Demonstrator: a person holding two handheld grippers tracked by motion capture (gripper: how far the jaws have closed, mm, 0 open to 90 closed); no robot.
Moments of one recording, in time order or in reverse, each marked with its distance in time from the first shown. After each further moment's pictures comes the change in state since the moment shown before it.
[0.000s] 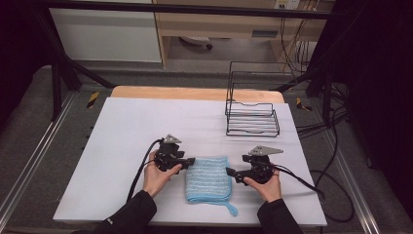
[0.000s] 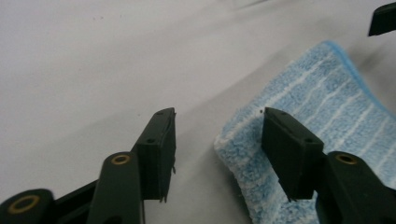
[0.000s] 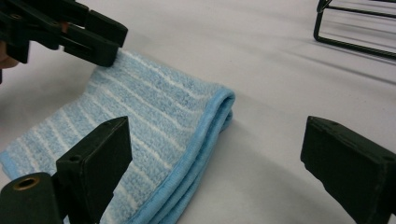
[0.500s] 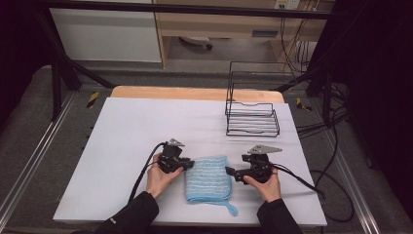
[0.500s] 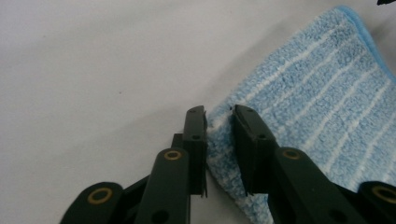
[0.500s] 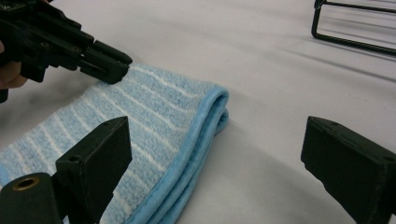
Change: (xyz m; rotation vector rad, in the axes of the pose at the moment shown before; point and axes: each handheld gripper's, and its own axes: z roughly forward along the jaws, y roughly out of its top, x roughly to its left) left arm 0.002 -0.009 0.015 0.059 -0.046 -0.008; right arm -0.003 0.002 0.005 0.010 -0.003 0.016
